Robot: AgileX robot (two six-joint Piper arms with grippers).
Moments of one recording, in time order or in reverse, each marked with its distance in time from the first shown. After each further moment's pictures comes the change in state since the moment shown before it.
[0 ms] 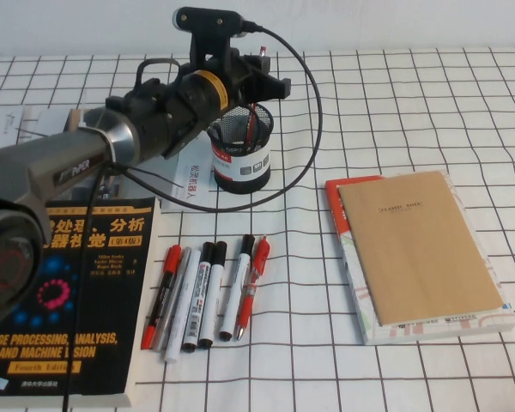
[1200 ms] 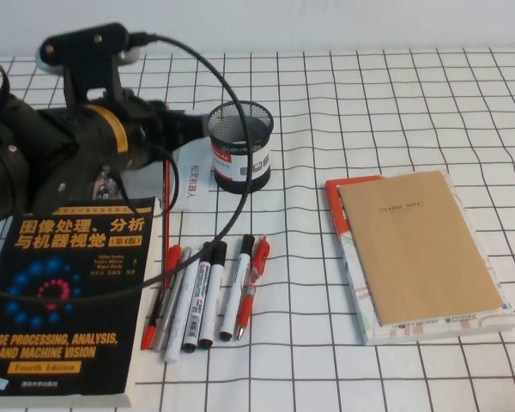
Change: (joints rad) right arm 0.000 0.000 0.000 0.000 0.000 0.000; left arm -0.032 -0.685 0.607 -0.159 0.421 -0.080
